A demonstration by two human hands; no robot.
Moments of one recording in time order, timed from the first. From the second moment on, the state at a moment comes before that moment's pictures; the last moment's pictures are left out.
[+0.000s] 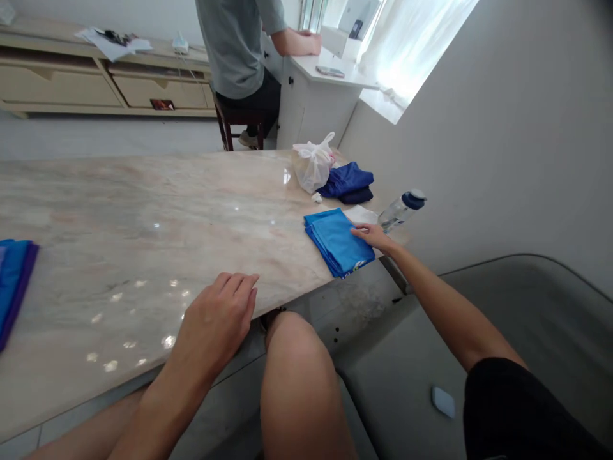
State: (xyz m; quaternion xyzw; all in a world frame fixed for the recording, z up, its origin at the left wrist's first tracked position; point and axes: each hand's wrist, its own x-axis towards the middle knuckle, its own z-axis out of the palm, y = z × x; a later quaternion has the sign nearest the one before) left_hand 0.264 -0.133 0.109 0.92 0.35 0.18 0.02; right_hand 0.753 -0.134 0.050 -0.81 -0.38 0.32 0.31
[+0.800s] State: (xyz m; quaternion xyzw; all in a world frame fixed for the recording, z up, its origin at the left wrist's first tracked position) left_hand 0.339 -0.165 0.165 0.92 0.36 0.17 0.04; right_hand 0.639 -0.122 0.025 -0.81 -0.56 0.05 0.12
